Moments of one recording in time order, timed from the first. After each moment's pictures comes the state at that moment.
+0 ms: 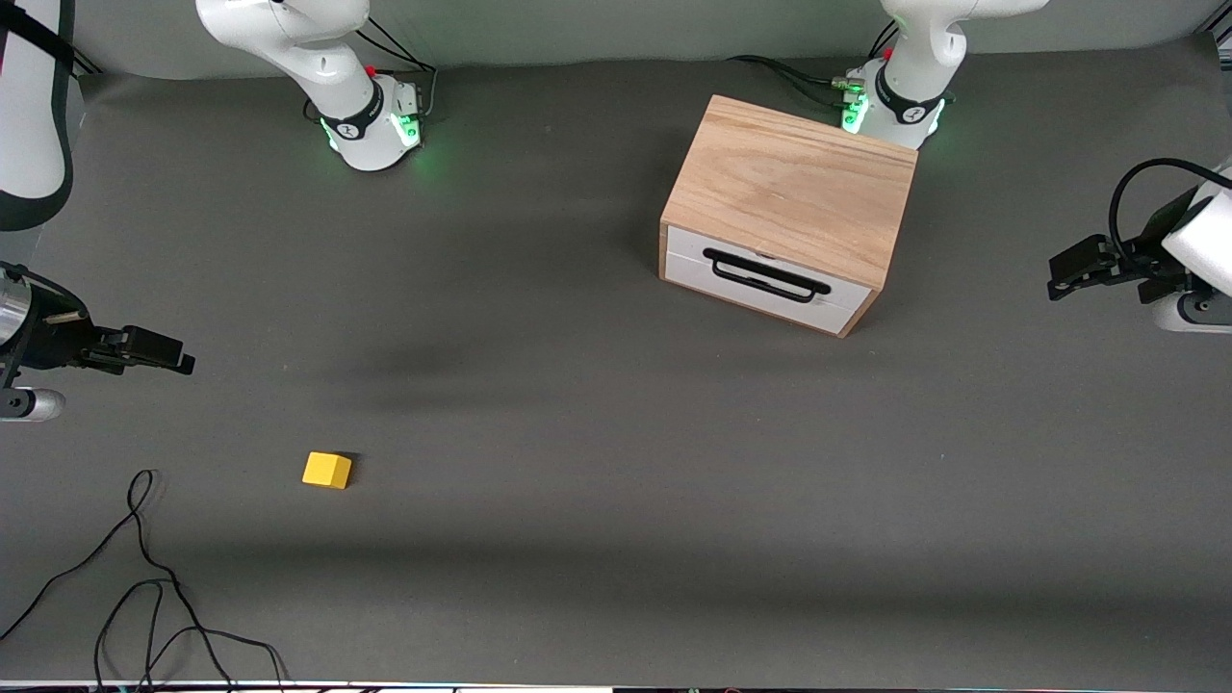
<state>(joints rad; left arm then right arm) 0.00 0.06 -0.03 -1.55 0.00 1.57 0.02 0.12 0.20 -0.23 -1.52 0.12 1.68 -0.05</state>
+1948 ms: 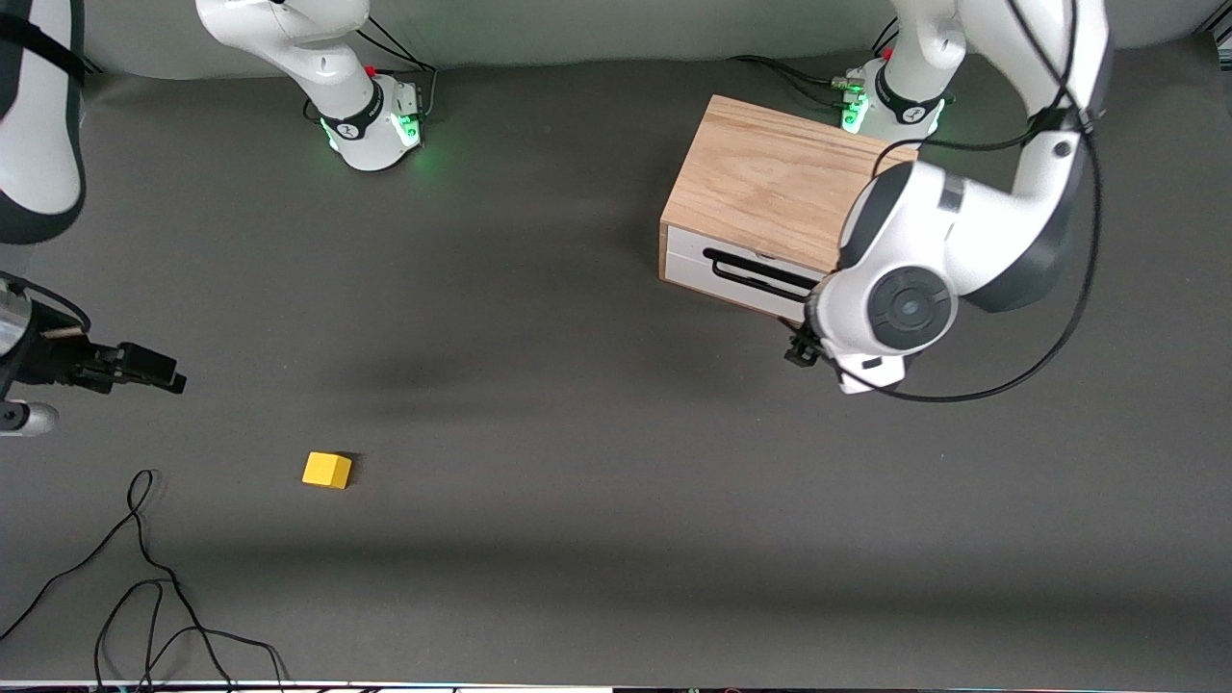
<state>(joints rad) -0.38 0.40 -0.06 -1.56 -0.11 1.58 -1.49 0.12 0.24 -0.22 -1.52 0.09 1.79 -0.06</state>
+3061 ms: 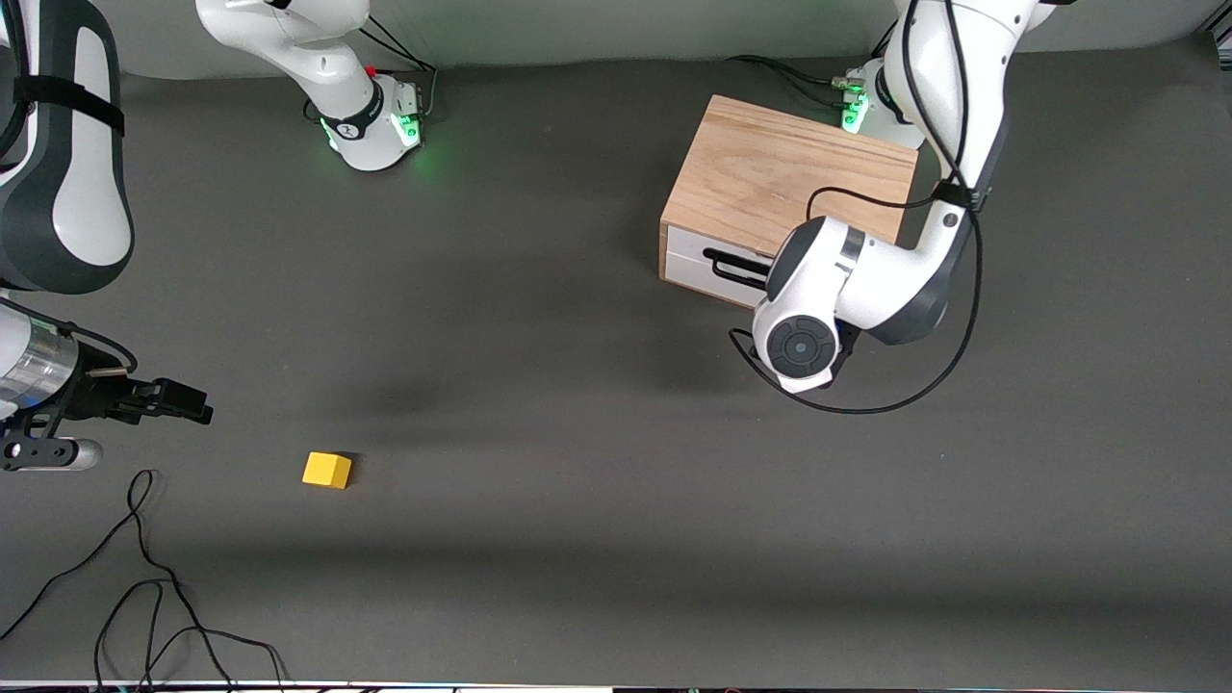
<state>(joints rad) -0.46 0.53 -0.06 -1.66 -0.11 1.67 -1.58 0.13 0.31 -0.22 -1.52 0.09 1.87 -0.06</state>
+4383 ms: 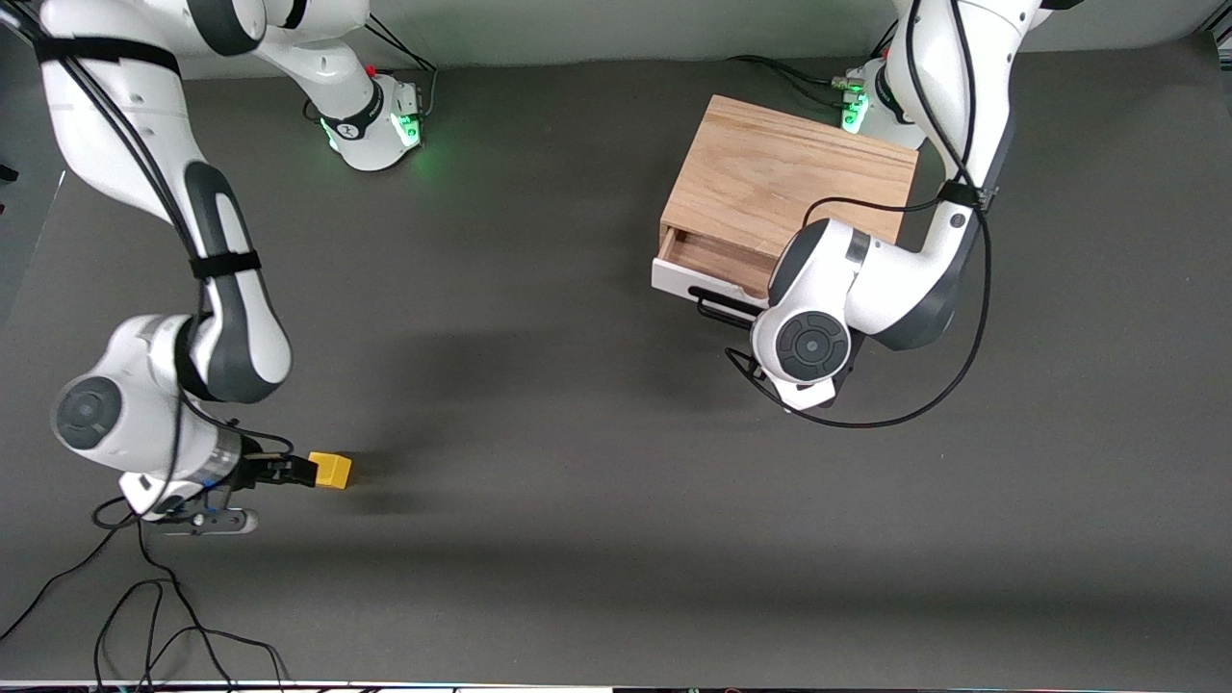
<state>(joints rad) -0.45 0.53 -0.05 -1.58 -0.11 1.76 -1.59 0.14 0.64 -0.16 -1.58 0.09 2.27 -0.04</state>
